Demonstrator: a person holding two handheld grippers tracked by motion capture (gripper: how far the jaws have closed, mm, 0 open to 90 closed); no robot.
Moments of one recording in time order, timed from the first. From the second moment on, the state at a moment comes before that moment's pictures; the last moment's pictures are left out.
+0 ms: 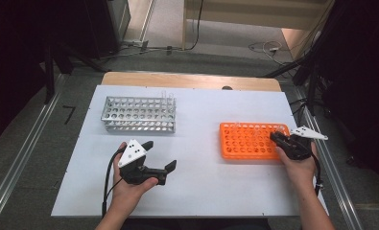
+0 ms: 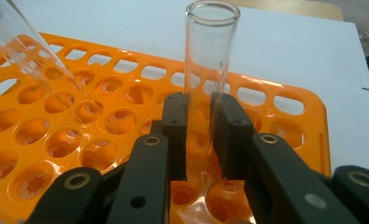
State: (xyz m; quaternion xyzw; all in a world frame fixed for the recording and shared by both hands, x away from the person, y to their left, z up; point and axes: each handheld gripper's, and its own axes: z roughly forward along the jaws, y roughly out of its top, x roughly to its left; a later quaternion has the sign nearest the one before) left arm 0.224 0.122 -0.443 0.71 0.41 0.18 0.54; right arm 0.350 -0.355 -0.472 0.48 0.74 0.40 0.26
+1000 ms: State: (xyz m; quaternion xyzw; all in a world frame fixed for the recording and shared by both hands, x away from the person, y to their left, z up) left arm 0.224 0.122 -0.443 0.71 0.40 0.19 0.54; right arm 0.319 -0.342 -0.425 0.43 0.74 0.47 0.23
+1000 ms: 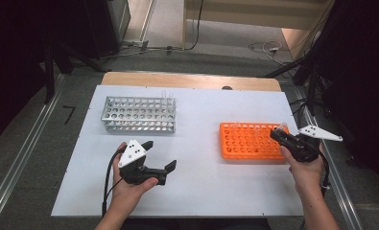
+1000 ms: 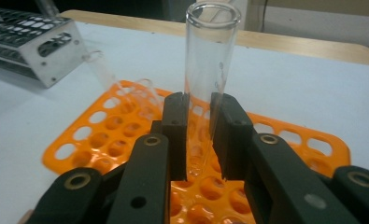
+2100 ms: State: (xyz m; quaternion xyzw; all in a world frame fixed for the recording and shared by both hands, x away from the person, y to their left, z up) left arm 0.220 0.114 -0.436 0.71 0.39 0.19 0.55; right arm 0.273 -0.241 -0.411 0.29 0.80 0.51 0.12
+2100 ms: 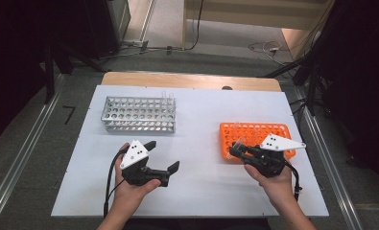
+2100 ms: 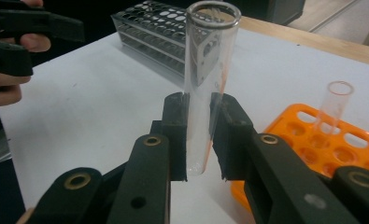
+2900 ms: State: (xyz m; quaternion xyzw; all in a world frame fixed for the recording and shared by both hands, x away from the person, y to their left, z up) left arm 0.216 0.103 -0.431 0.72 0.38 0.18 0.56; right arm 0.258 -0.202 -0.425 0.25 0.82 0.50 0.09
